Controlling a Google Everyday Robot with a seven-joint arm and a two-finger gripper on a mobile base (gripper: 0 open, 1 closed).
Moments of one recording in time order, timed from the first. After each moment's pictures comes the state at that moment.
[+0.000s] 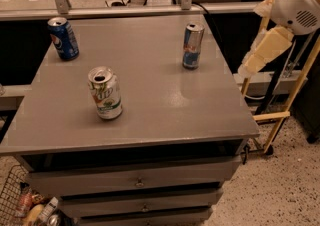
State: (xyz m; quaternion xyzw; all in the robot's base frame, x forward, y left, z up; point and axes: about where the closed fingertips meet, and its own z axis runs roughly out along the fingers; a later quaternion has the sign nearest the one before) arm 0.541 -0.198 0.984 -0.56 0.77 0.02 0.30
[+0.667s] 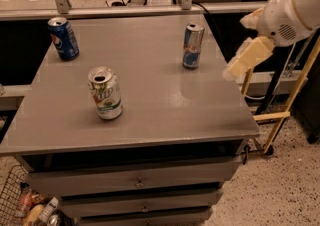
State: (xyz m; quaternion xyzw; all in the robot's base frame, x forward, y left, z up) arm 0.561 -0.179 0.955 -0.54 0.77 0.09 0.34
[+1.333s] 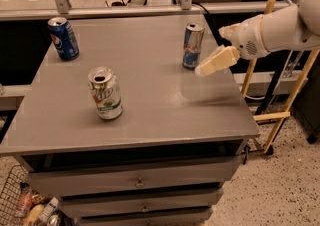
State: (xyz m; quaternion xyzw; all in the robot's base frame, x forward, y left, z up) arm 0.625 -0.139 0.908 -0.47 0.75 0.18 0.43
